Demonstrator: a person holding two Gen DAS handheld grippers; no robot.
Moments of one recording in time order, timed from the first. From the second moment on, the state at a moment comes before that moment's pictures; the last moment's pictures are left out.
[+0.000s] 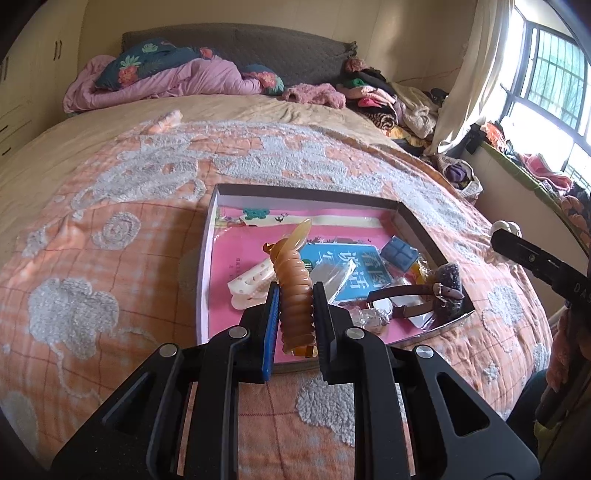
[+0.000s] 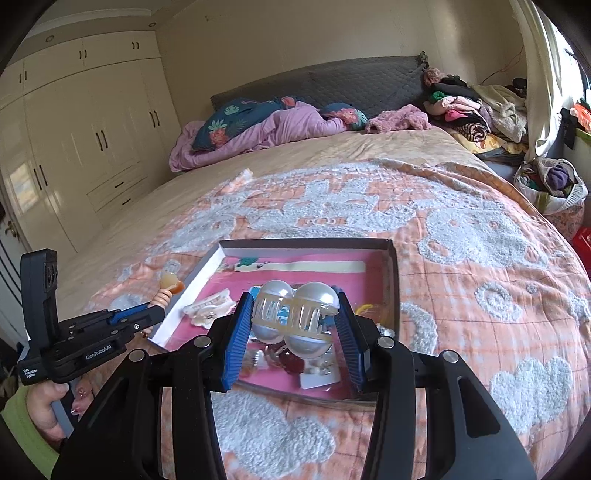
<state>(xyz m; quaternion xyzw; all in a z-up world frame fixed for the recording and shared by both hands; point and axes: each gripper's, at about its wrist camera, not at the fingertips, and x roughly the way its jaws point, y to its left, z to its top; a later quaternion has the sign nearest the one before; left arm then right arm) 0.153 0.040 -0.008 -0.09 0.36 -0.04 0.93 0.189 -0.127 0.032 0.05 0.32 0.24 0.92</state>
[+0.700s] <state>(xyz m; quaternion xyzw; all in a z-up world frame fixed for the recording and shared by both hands) 0.173 0.030 -0.040 -0.06 0.38 -0.04 0.92 0.215 -0.130 -0.014 0.04 0.36 0.22 0.91</state>
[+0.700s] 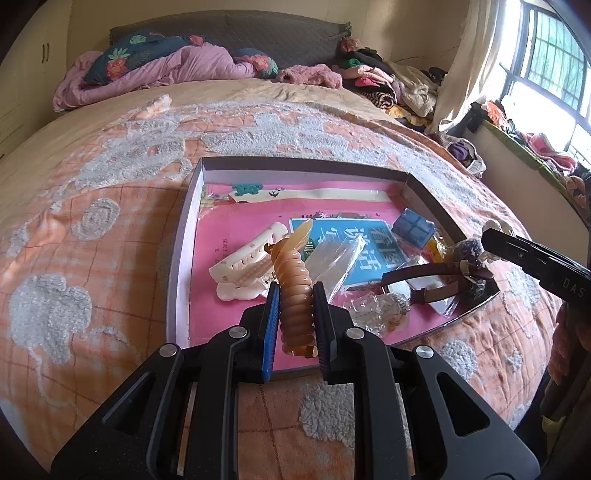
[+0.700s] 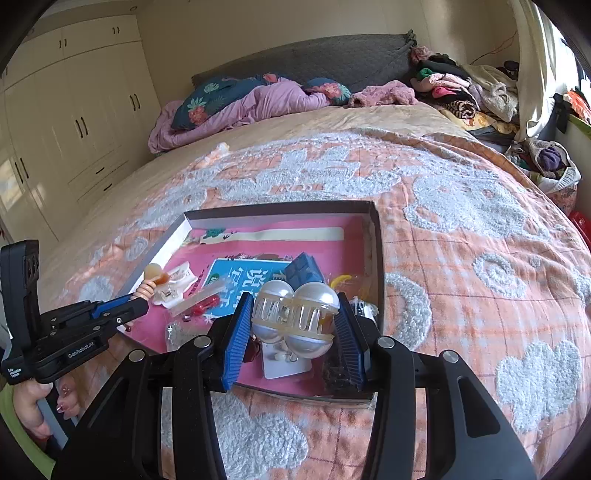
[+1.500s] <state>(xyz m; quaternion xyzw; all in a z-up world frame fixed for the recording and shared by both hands) 0.182 0.037 -0.046 -0.07 0.38 -0.03 0.92 0.243 -0.106 -0.035 0.01 0.39 0.22 0.89</state>
